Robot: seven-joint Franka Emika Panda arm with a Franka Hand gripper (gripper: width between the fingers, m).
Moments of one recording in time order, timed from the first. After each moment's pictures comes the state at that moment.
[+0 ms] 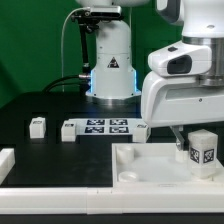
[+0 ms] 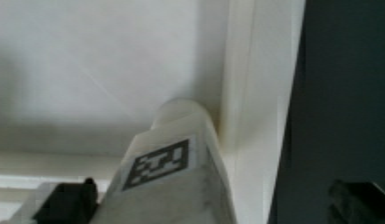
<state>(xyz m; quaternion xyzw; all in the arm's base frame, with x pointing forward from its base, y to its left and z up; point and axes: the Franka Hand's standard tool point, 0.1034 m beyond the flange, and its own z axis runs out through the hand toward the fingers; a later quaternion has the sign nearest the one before) 0.616 0.128 0.074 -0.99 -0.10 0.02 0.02</state>
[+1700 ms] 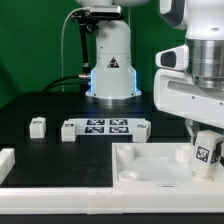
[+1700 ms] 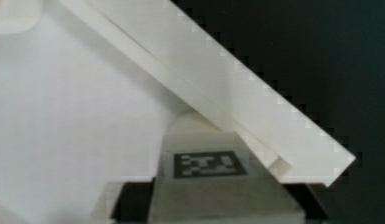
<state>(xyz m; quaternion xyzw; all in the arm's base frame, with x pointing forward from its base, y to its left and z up) 0.618 0.131 0.071 -0.89 0.46 0.01 0.01</state>
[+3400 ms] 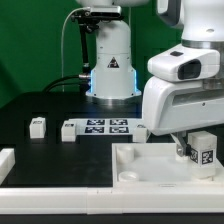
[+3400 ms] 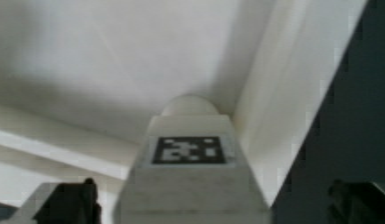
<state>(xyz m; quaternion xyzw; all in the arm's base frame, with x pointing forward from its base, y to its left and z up) 0.618 0.122 0.070 -0.98 -0.19 0.01 0.02</state>
